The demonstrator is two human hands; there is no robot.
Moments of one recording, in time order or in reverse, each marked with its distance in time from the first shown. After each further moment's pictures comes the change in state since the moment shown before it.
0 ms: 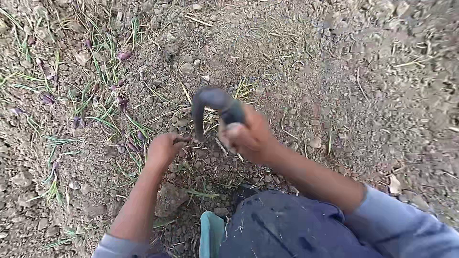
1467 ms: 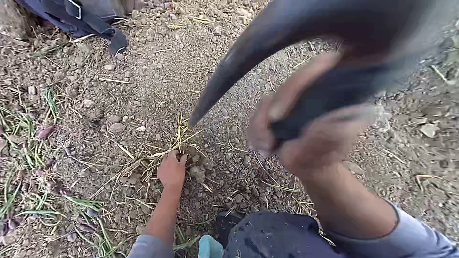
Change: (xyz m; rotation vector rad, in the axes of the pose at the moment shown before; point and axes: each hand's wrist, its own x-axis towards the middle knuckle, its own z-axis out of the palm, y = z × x) left_hand 0.082 0.120 0.096 0.155 0.097 -0.054; right_hand -0.020 -0.078 -0.134 -0.117 0.492 -0.230
